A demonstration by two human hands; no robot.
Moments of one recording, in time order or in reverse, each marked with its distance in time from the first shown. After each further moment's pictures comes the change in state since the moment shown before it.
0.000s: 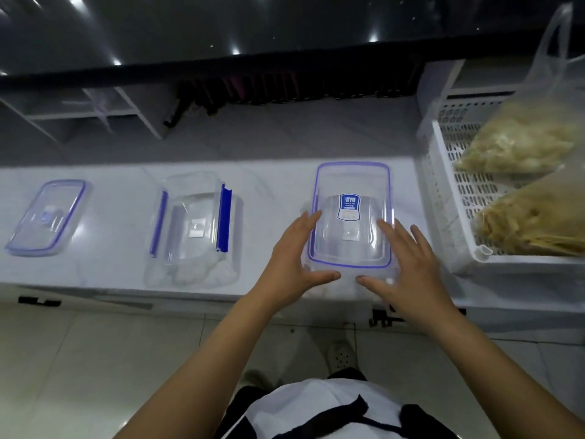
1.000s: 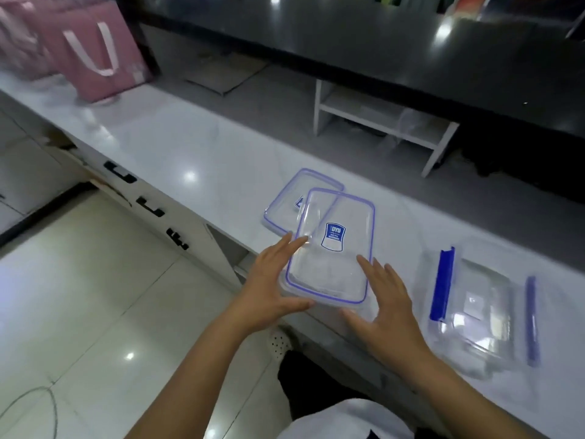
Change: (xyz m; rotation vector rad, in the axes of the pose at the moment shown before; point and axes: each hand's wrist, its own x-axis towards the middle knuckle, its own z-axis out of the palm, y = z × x) left_hand -0.224 -0.283 -0.399 -0.082 0.382 -0.240; right_hand 0.040 -0.397 0.346 0.068 -0.304 -0.404
